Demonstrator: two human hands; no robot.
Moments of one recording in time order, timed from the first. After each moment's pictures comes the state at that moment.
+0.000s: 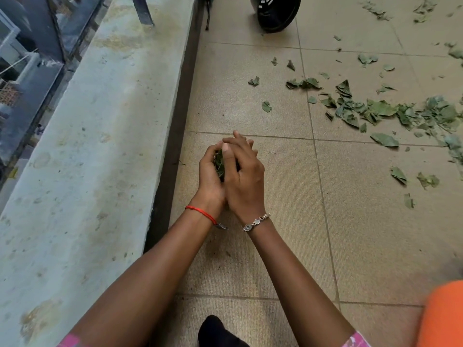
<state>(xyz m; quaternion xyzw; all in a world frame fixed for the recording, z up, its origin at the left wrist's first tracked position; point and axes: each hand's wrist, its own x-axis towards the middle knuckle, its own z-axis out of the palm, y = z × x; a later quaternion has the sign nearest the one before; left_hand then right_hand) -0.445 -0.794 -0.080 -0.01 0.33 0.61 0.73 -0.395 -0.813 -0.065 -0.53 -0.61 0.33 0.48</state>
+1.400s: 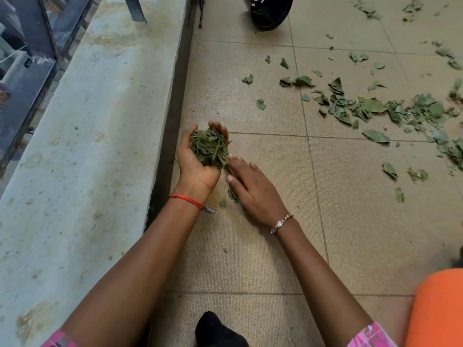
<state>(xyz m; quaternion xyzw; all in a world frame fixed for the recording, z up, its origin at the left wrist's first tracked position) -0.466 -0.781 -0.051 -0.11 0.19 0.68 0.70 -0.336 -0.811 -0.104 -0.49 -0.80 0.30 0.17</state>
